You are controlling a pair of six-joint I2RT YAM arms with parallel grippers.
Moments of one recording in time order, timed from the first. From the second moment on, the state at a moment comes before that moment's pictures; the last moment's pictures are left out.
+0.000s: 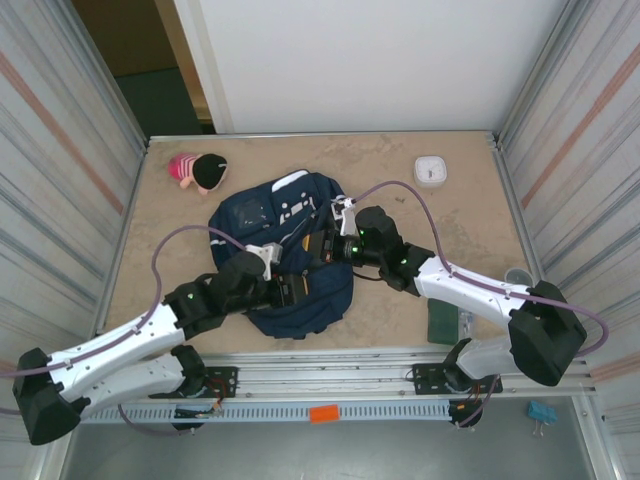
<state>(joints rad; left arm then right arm) -0.94 0.88 0.66 -0.40 0.07 -0.93 0.81 1.34 0.82 0.16 -0.32 0.90</state>
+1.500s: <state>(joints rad) -0.94 0.64 0.48 -0.50 -0.07 -0.90 0.59 1.24 0.82 -0.03 -0.44 0.80</state>
